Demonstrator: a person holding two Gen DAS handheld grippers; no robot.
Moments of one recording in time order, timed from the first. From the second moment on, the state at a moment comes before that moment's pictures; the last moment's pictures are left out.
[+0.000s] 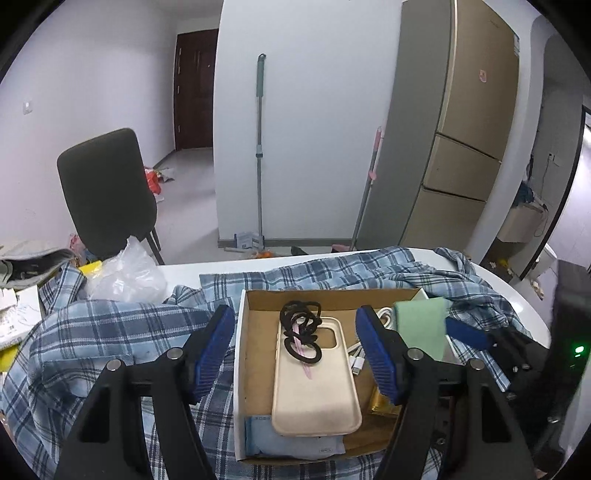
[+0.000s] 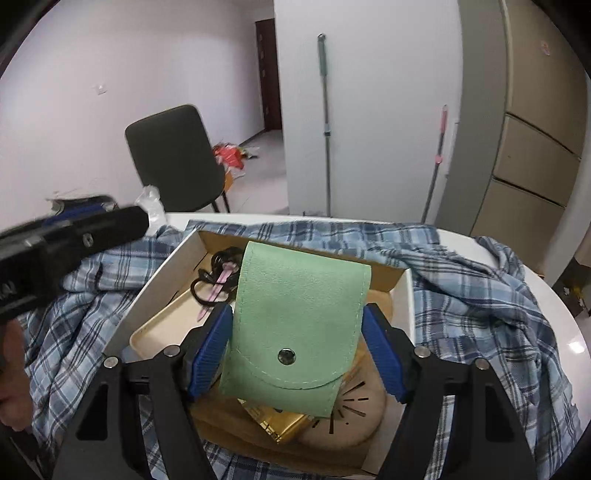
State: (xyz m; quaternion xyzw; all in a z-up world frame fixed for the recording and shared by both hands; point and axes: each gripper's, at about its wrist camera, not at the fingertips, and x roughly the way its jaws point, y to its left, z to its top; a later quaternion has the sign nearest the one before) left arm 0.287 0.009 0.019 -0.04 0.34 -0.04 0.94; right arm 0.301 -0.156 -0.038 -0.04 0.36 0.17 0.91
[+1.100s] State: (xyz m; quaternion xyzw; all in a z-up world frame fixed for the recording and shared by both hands) left arm 0.121 -0.009 0.085 0.00 0.08 -0.05 1.00; right arm 0.158 -0.220 0.080 0.01 0.08 0.11 0.99
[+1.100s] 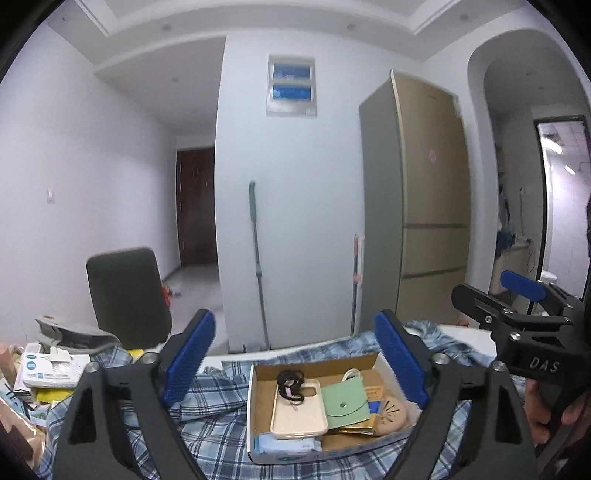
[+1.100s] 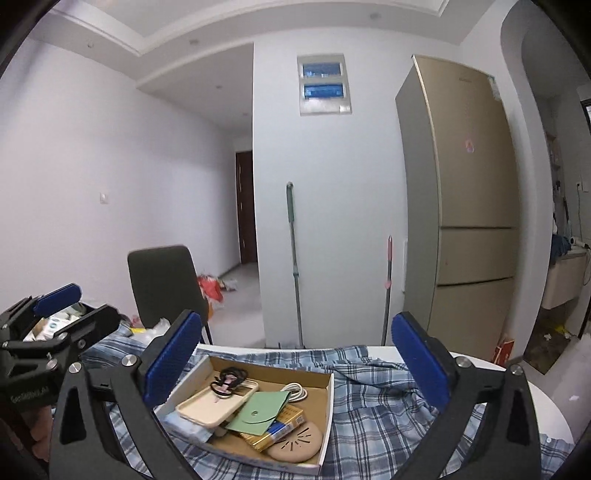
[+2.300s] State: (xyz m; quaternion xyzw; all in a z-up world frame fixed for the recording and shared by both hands) left arm 0.043 0.013 0.007 0.02 0.02 -0.04 1.00; right arm 0.093 -0.230 0.000 -0.02 0.06 0.11 0.99
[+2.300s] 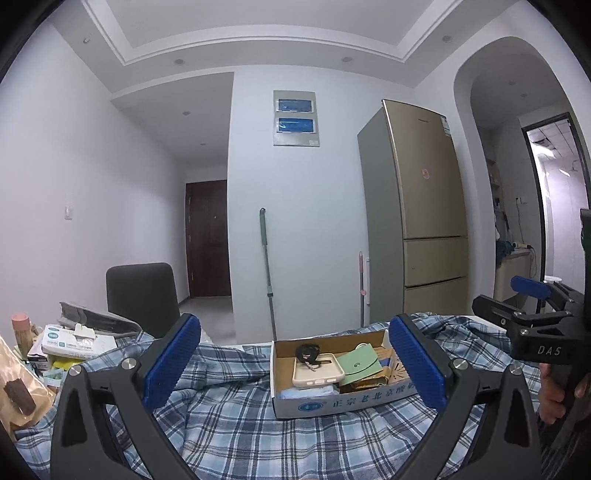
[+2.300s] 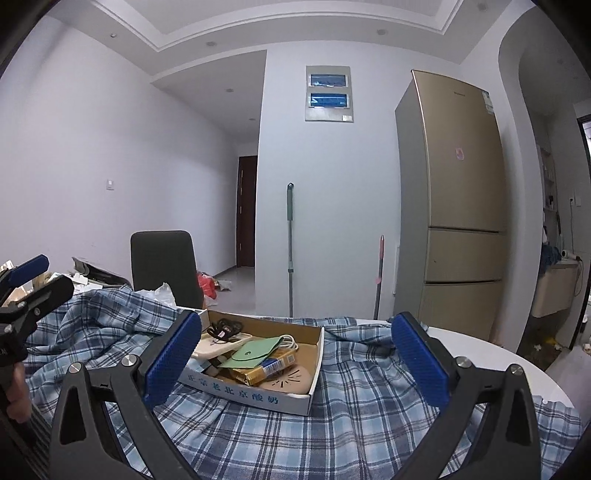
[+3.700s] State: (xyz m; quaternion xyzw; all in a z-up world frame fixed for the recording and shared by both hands) left arm 0.052 0.019 0.004 0.01 0.04 -0.02 1.00; right arm 0.095 -0.238 0.003 0.00 0.07 0.10 0.99
